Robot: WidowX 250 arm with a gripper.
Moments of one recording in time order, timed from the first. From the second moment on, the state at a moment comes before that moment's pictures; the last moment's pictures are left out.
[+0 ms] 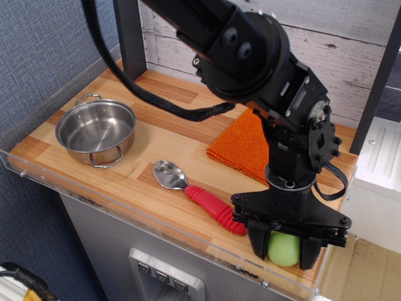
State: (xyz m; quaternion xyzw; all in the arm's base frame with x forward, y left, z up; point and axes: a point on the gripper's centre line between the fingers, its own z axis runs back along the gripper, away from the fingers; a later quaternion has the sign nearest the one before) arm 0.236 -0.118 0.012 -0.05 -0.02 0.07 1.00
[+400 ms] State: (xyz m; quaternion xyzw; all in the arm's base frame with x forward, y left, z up) arm 0.245 -0.108 0.032 -0.04 -0.06 0.09 0.99
